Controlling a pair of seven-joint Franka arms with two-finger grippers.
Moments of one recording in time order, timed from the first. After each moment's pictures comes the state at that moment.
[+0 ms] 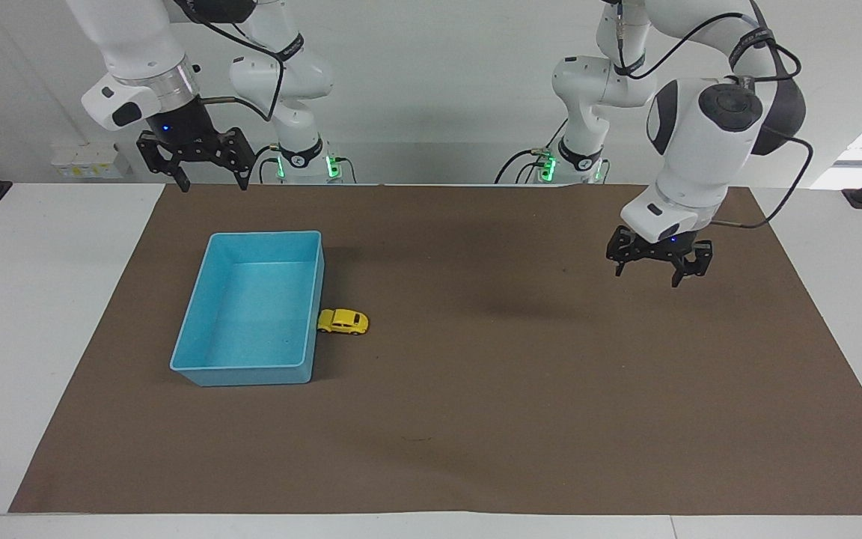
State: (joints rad) left arm -0.25 0.11 0.06 -1.66 0.08 1.81 0.14; right arm 0.05 -0.07 -0.02 -1.62 0.02 1.55 -0.06
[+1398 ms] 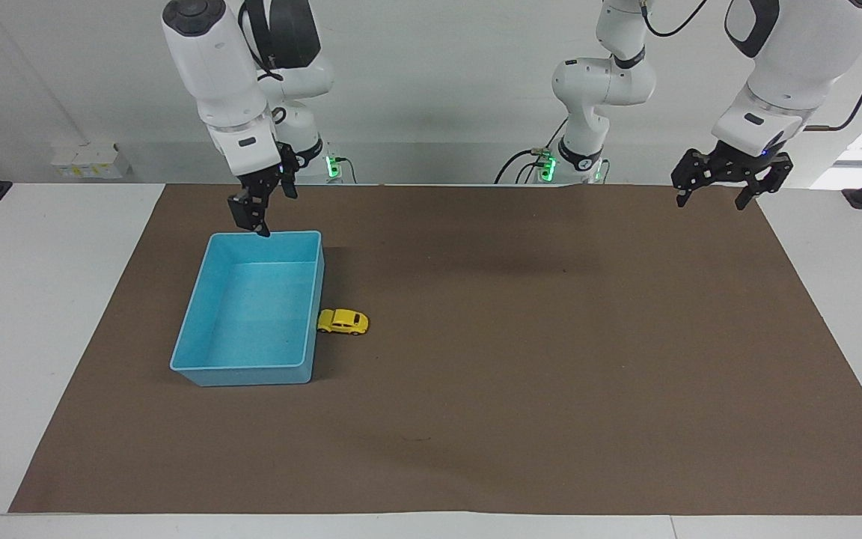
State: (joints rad) left arm -0.13 -0.04 0.05 -1.61 0.06 1.56 0.09; right arm 0.19 -0.06 0.00 -1.83 0.02 1.78 -1.06
